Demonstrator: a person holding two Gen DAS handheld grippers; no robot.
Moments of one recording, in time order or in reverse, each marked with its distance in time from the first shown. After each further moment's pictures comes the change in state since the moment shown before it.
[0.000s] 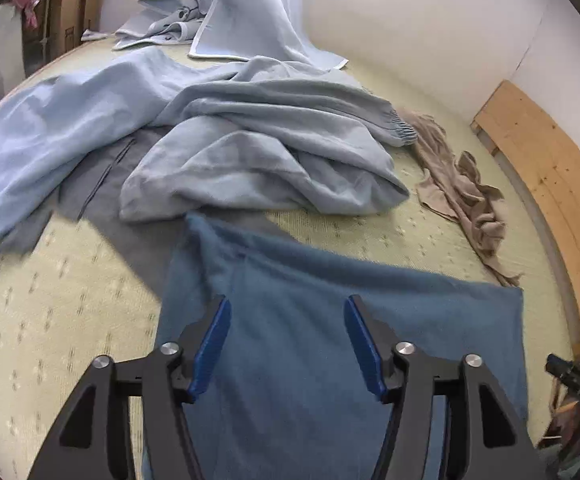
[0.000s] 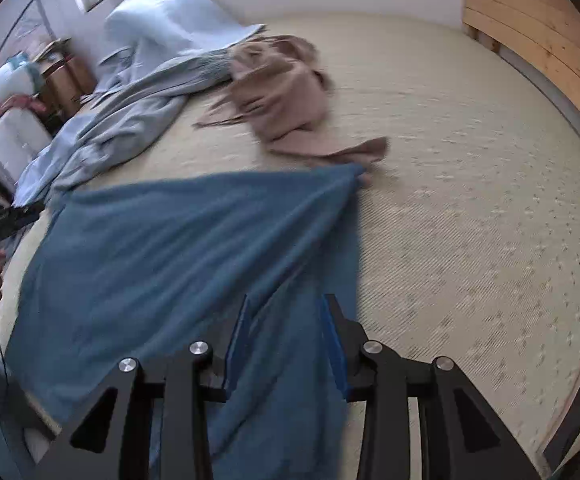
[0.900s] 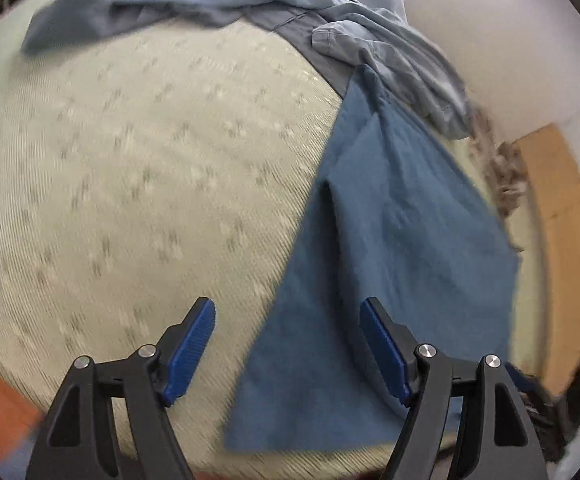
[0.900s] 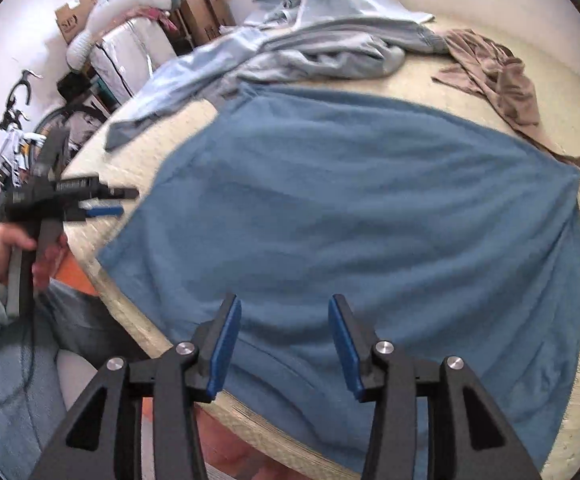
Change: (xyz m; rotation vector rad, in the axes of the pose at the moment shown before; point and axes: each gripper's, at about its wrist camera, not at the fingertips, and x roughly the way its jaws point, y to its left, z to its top) left arm -0.078 0.104 -0.152 -0.377 0.197 -0.052; right arm -0.004 0.201 -0.090 -0.276 0.051 0.289
